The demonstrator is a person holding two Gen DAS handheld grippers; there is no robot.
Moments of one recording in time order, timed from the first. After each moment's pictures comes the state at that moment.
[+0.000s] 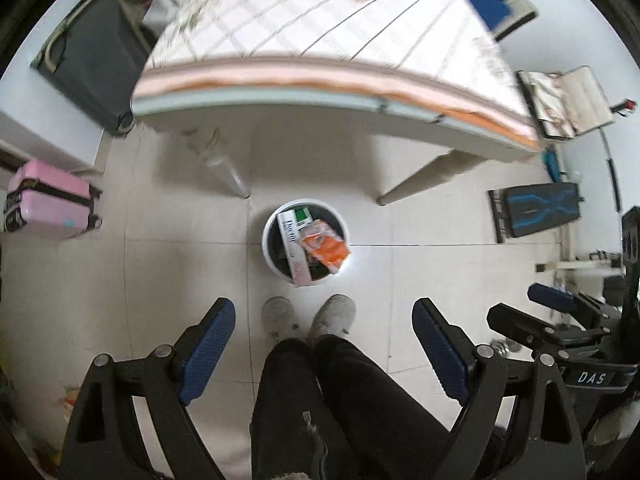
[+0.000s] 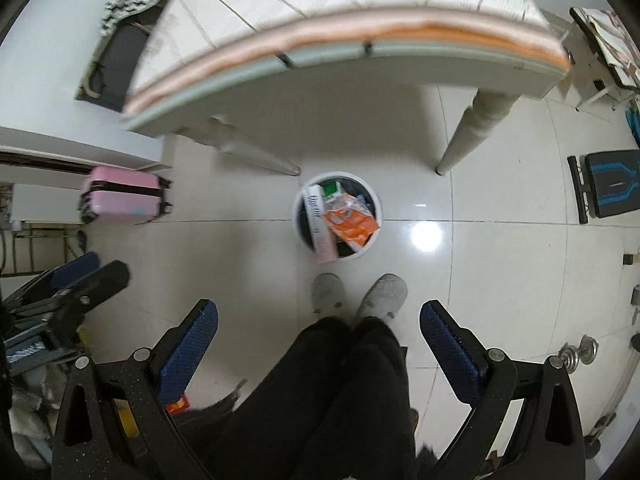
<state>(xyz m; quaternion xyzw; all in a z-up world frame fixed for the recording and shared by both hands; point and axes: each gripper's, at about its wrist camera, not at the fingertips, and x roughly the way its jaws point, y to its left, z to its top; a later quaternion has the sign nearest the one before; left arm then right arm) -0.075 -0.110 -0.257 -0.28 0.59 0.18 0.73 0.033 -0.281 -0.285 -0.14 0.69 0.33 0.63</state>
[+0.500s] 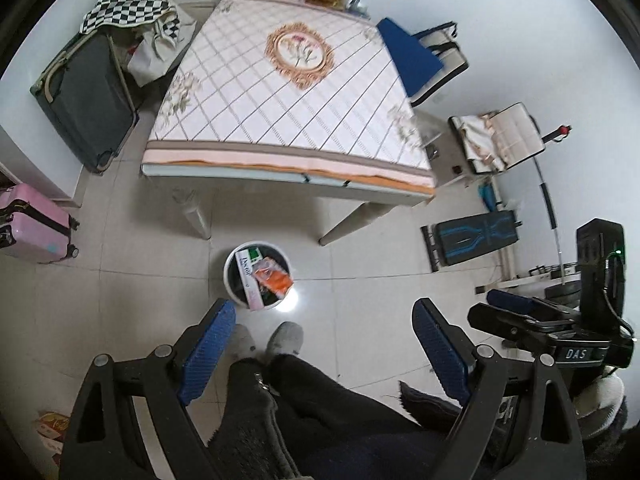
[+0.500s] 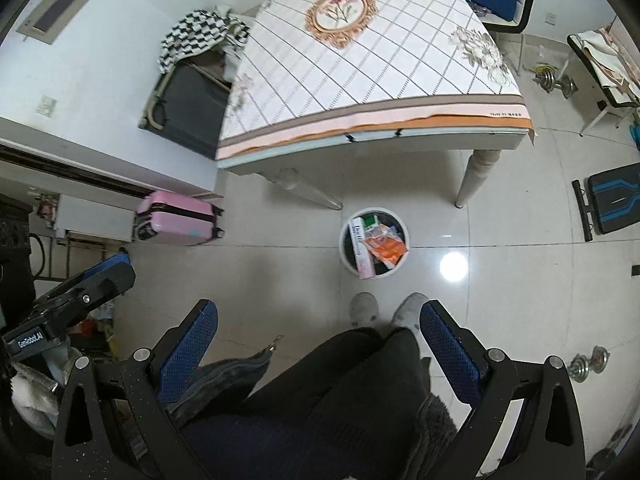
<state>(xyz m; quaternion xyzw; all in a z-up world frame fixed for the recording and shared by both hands) -0.115 -0.119 -0.113 -0.32 0.50 0.13 0.79 0.005 -0.322 -0.092 -0.08 0.65 0.38 0.65</state>
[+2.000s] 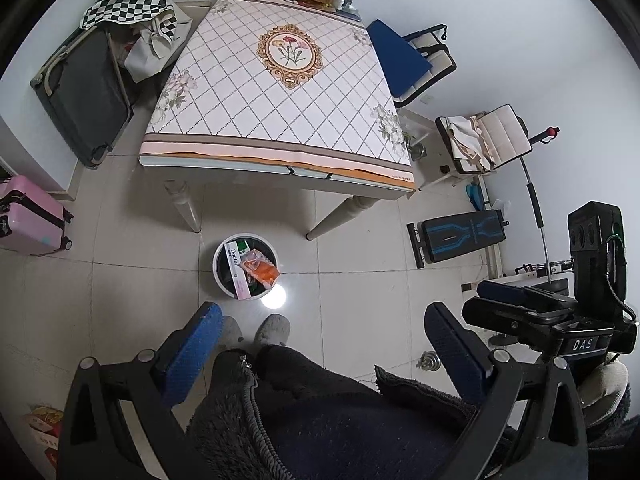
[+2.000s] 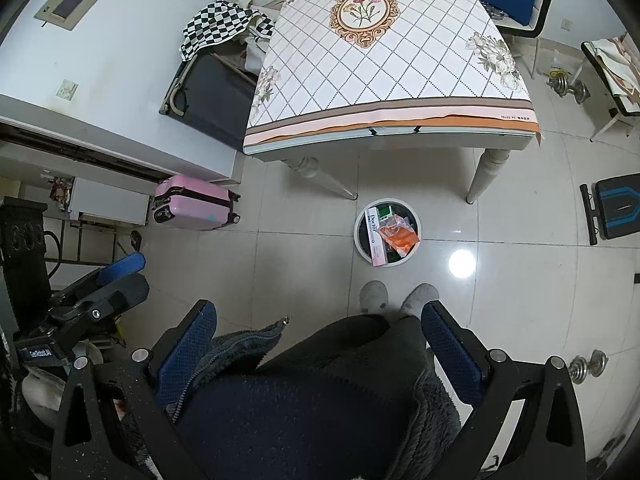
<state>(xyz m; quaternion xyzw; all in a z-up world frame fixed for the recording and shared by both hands) -0.138 -0.144 -0.088 -0.33 0.50 0.12 0.79 -0.018 -0.320 -0.067 -0.09 0.66 0.40 0.63</state>
